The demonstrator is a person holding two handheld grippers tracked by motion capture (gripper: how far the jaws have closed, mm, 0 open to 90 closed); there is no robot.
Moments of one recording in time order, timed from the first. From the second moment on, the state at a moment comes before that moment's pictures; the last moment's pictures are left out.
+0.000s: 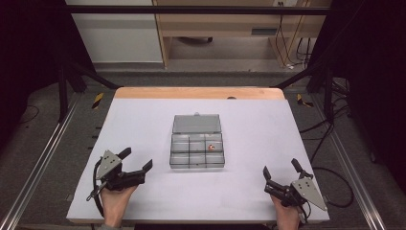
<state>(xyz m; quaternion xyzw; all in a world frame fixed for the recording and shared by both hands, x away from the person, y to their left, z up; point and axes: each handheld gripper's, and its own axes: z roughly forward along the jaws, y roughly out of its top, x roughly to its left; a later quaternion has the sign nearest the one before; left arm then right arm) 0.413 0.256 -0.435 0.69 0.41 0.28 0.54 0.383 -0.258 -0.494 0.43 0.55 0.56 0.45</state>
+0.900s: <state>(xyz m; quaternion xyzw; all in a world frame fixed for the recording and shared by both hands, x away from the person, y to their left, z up) 0.387 0.289 -0.478 0.63 0.44 0.34 0.54 0.383 -0.258 -0.494 0.43 0.55 0.56 0.45</state>
